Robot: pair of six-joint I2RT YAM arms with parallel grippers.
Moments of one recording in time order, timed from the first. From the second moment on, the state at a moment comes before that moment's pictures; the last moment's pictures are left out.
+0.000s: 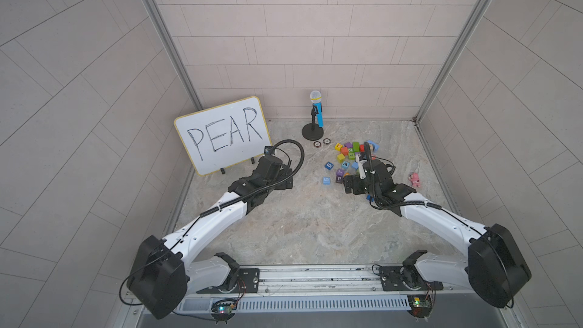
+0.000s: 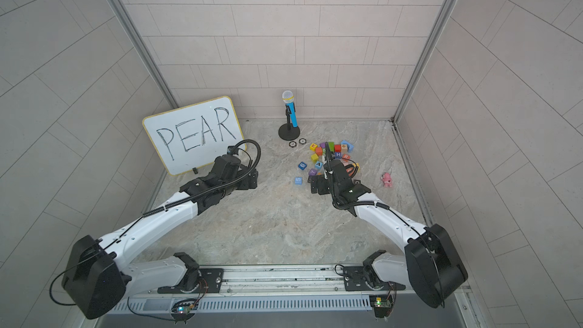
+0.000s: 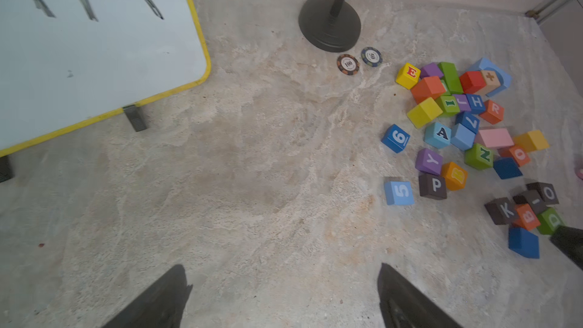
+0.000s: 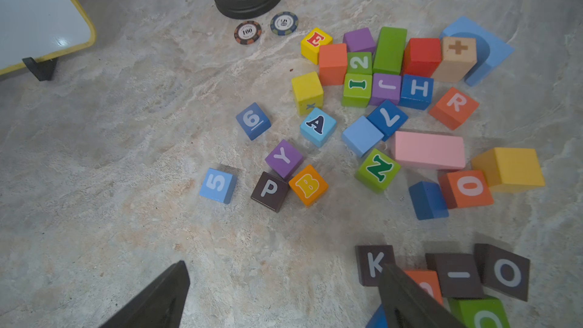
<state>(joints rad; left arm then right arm) -0.57 1.24 0.88 -0.39 -0.19 -0.46 0.46 1.27 0.72 -0.20 0.12 0.32</state>
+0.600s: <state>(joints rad) -0.86 1.61 1.18 -0.36 -0.16 -0.37 0.39 1.31 0.71 -0.16 0.34 0.43</state>
